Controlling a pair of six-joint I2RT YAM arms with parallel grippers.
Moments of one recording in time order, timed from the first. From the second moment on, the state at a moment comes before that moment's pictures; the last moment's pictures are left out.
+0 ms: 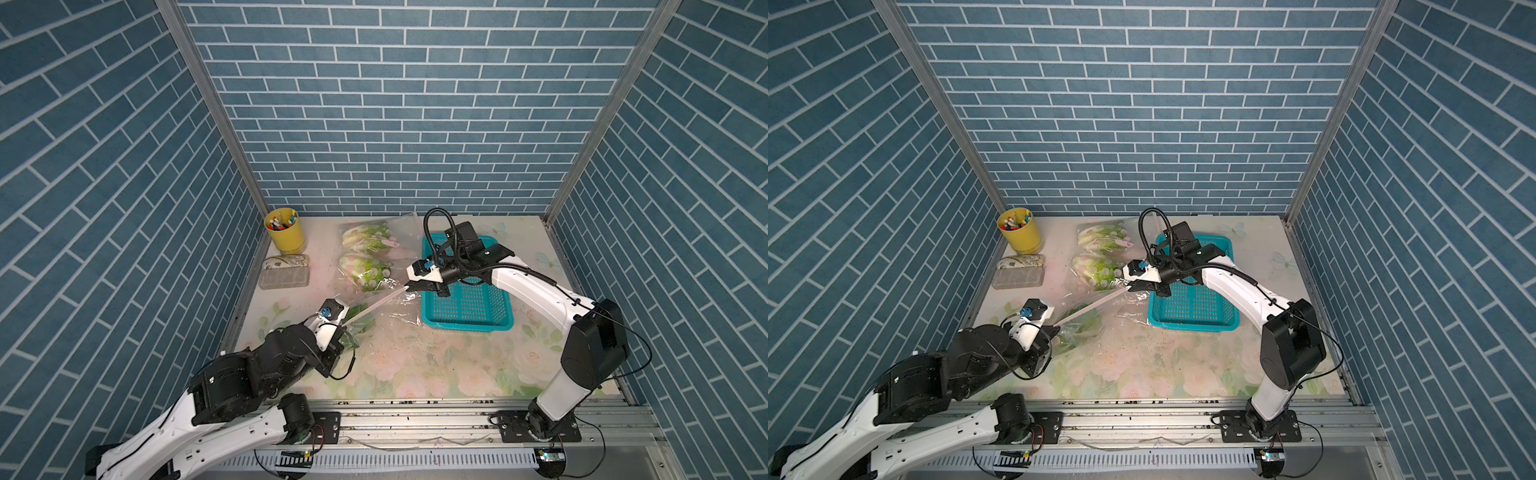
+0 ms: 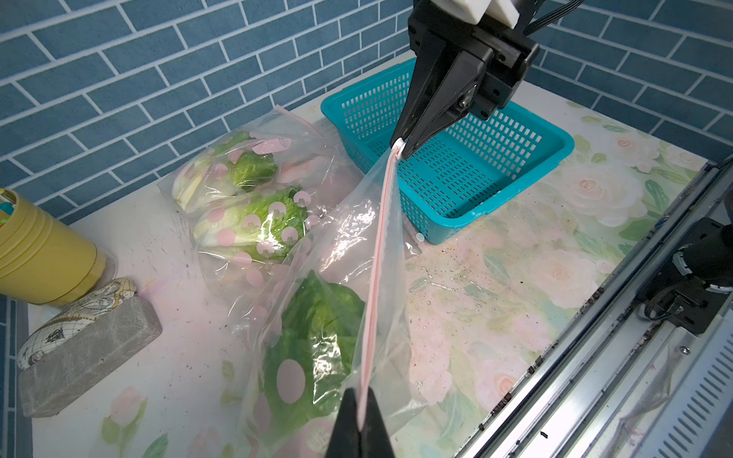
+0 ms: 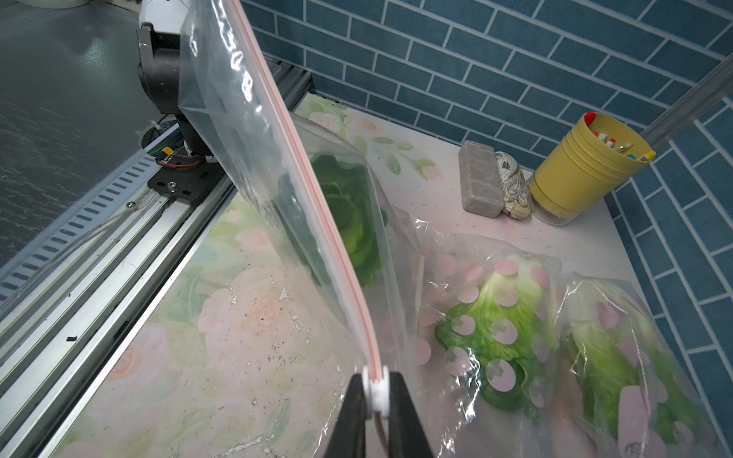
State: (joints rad) left arm -1.06 0.55 0.97 -1.03 -0.37 -0.18; right arm 0.62 1.68 1.42 -0.63 -0.89 -1.07
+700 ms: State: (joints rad) left arm -1.06 0.55 0.98 -1.04 -0.36 -0.19; right arm 0.54 1.70 1.37 -0.59 -0.83 -0.99
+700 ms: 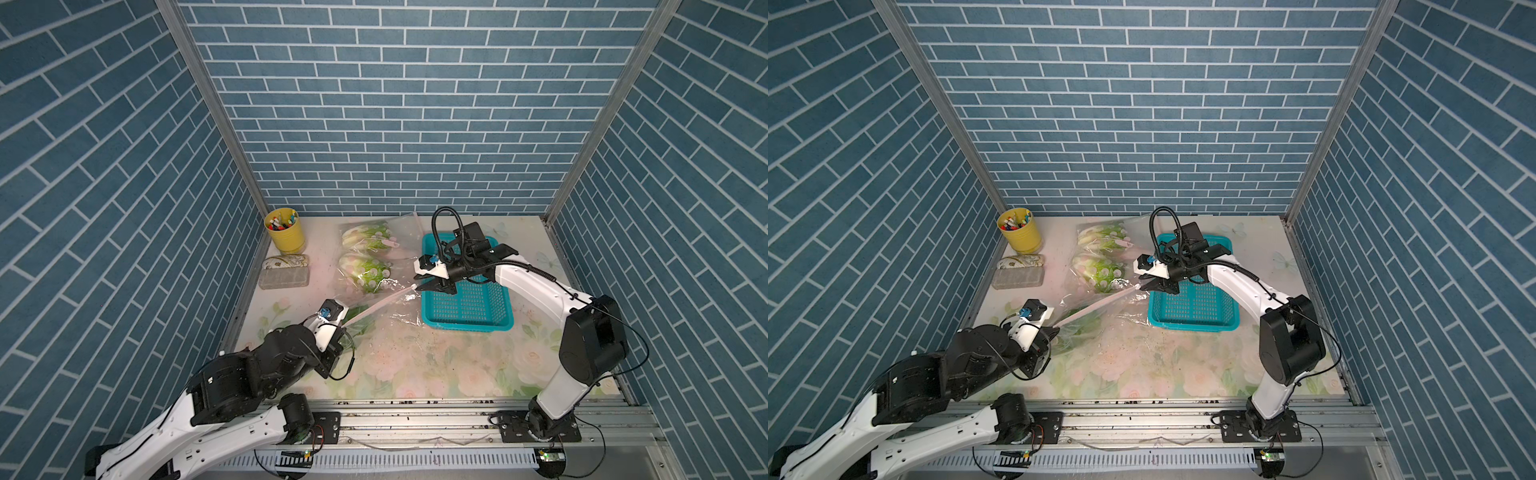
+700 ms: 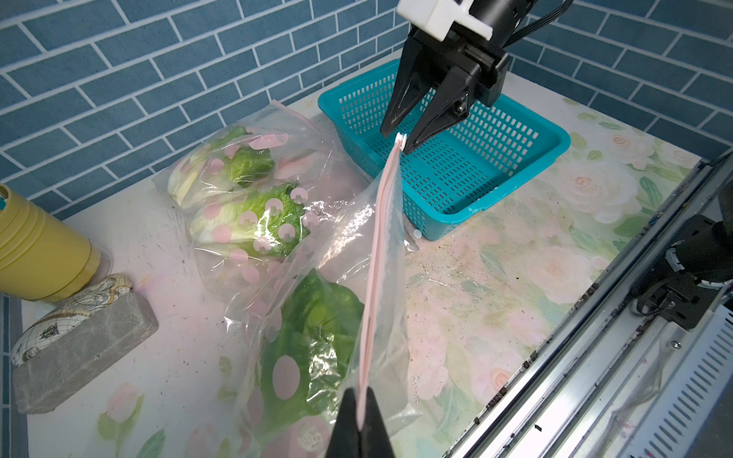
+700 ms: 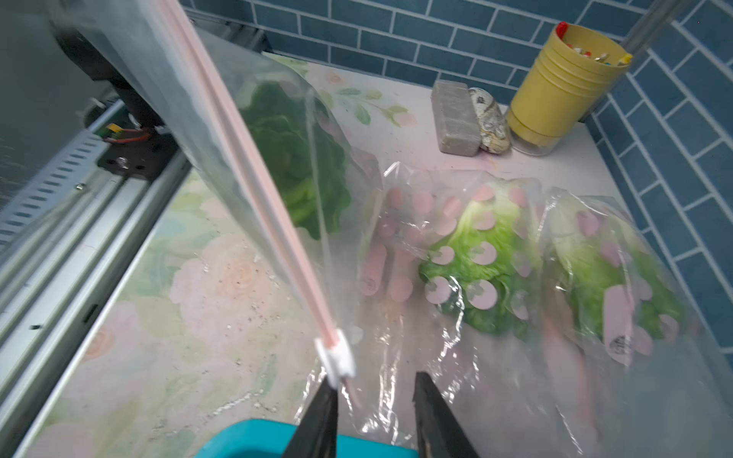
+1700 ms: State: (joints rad) left arm -1.06 0.55 0.82 -0.83 -0.21 -0.29; right arm 0.76 1.28 0.99 -0.49 -0.20 -0.10
